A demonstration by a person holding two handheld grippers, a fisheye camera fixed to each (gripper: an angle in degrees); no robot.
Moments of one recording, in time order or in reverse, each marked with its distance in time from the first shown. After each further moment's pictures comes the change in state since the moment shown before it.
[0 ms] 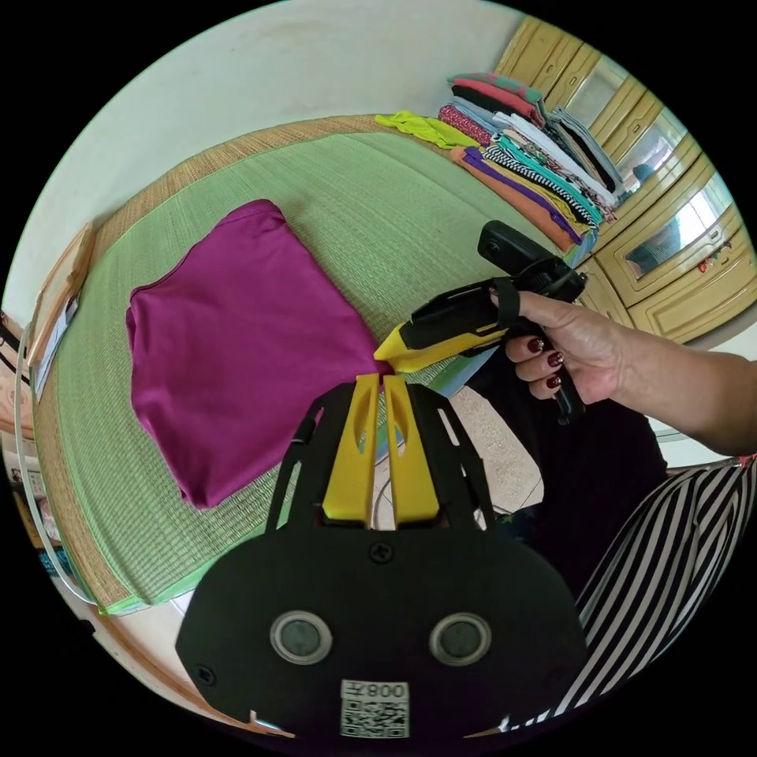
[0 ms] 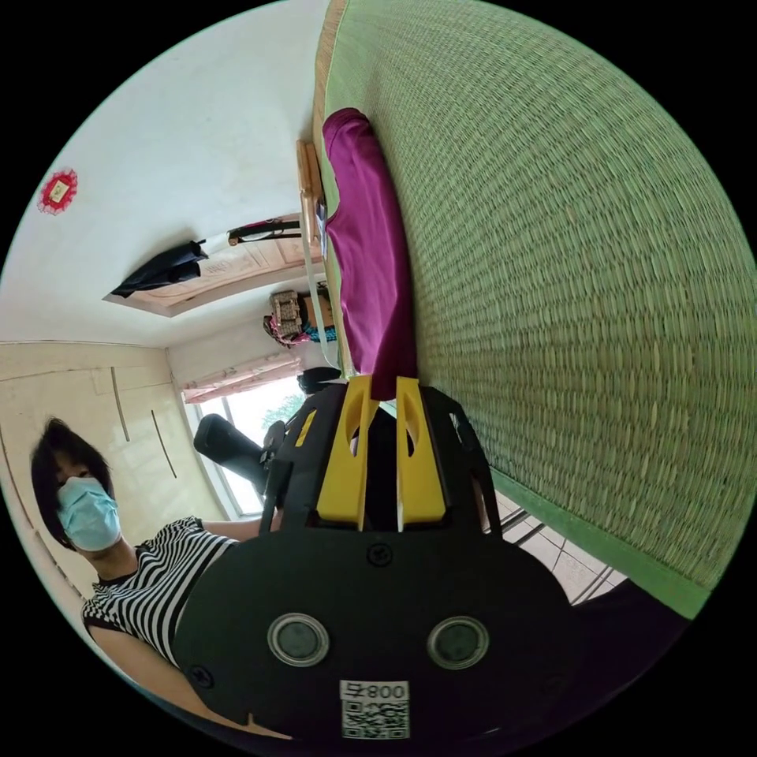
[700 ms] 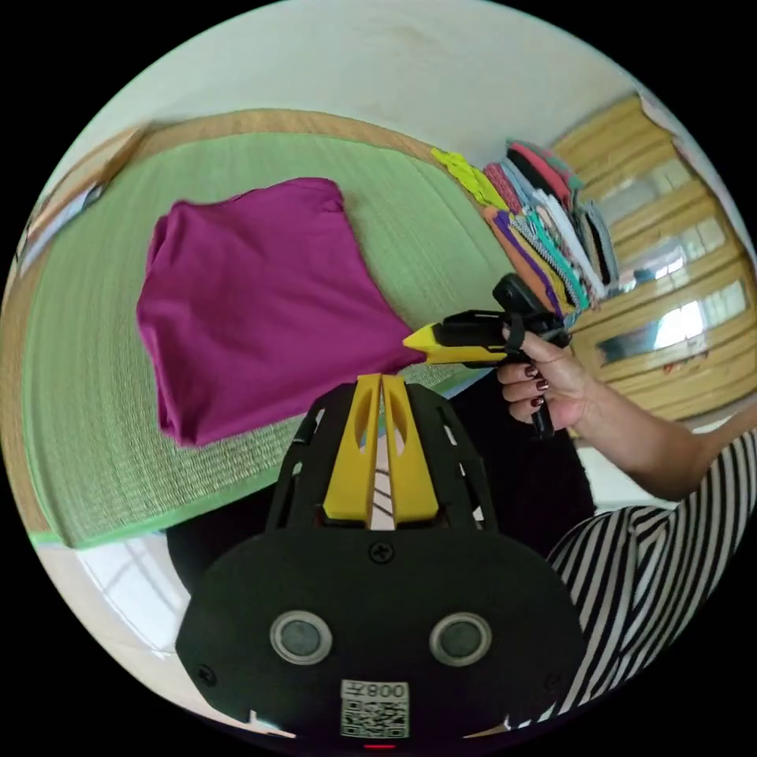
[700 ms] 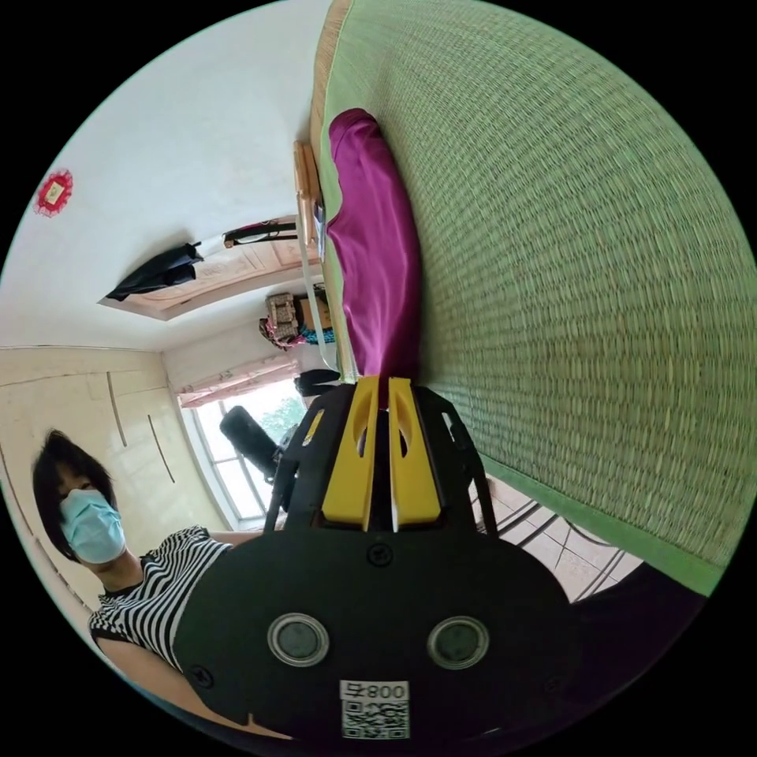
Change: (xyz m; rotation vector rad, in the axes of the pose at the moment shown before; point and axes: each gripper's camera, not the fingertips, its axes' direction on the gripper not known) left arm -0.180 0.070 -0.189 0.088 0.247 -0.317; right arm -0.022 0.009 0.007 0.002 -0.019 0.017
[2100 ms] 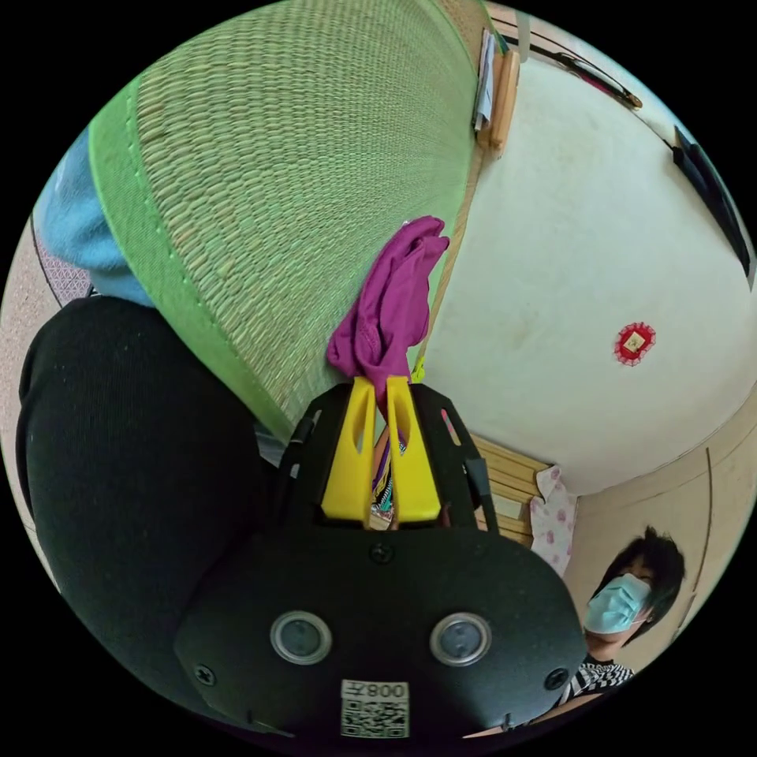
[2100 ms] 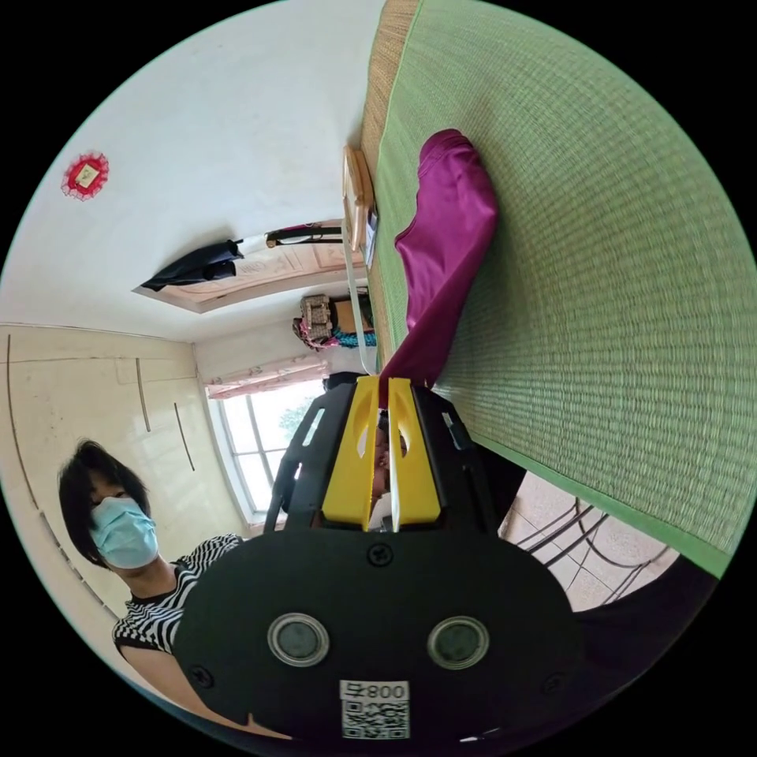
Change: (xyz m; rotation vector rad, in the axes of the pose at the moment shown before) left arm -0.302 0.063 -0.255 0.429 0.816 -1.002; right arm -0.137 0.077 0.079 0.017 -0.081 -0.065
